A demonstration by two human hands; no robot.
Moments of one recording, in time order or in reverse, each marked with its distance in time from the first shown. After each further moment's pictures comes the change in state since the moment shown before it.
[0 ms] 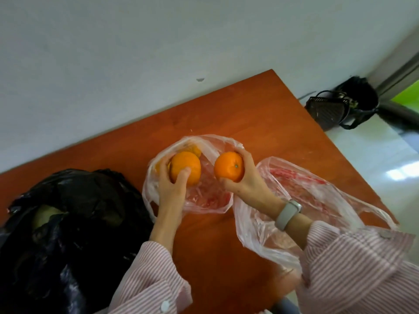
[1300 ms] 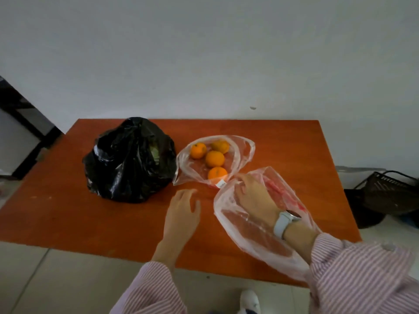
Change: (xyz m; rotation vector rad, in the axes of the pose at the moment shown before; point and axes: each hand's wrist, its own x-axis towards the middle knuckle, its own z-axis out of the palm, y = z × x) left_hand -0.207 -0.026 0.060 0.804 0.379 0.029; right_hand -0.085 0.013 -0.082 -0.577 -0.317 -0.464
